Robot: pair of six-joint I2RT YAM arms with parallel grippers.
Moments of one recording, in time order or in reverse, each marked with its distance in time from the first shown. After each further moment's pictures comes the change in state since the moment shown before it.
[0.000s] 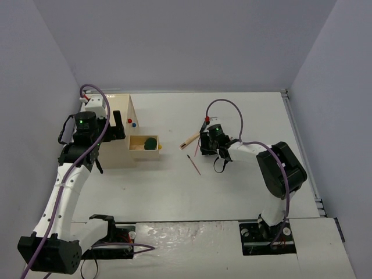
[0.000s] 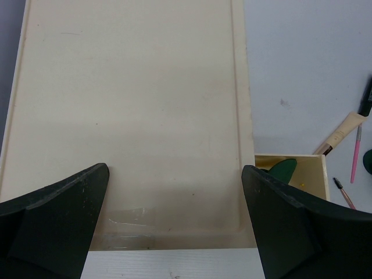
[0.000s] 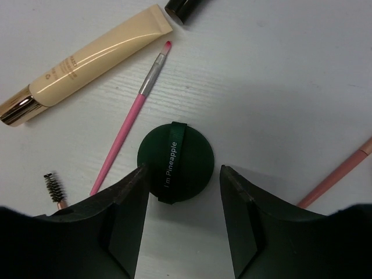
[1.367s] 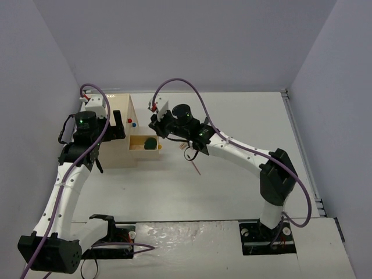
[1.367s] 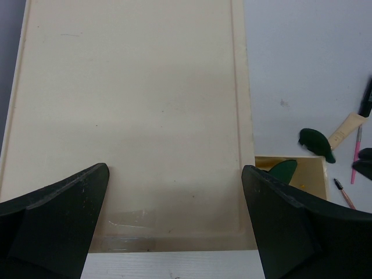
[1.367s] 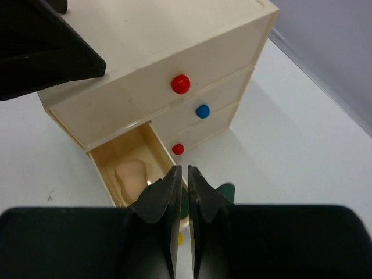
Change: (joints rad) left arm 0.000 0.003 0.001 0.005 0.000 0.001; right arm 0.343 0.026 0.541 0.035 -0.310 -0.380
